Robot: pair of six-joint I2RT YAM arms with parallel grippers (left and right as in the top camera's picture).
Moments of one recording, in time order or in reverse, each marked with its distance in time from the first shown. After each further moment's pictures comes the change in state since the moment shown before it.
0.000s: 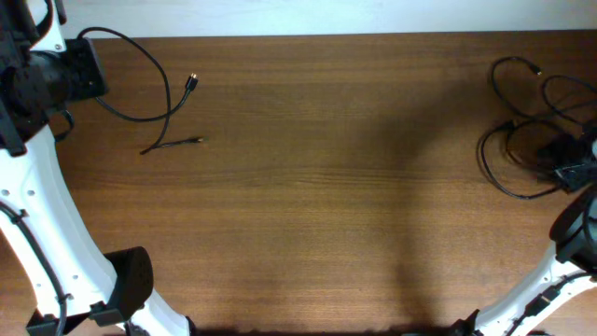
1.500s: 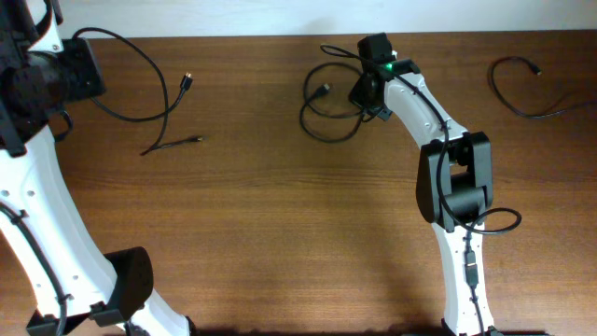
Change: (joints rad) left arm 0.001 0.000 0.002 0.000 -0.033 -0.008; right arm 0.872 0.276 0.449 -0.003 0.061 0.382
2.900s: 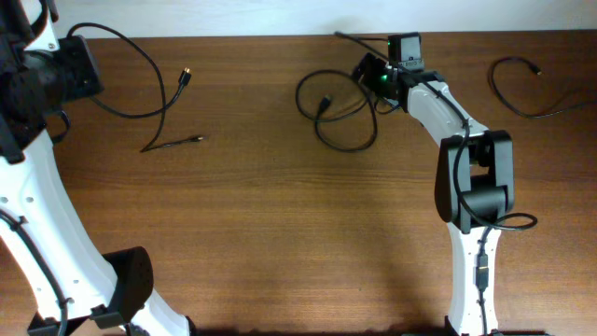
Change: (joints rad) left arm 0.000 0.000 0.033 0.000 0.000 -0.004; right arm -0.096 -0.063 -0.200 0.456 -0.222 -0.100
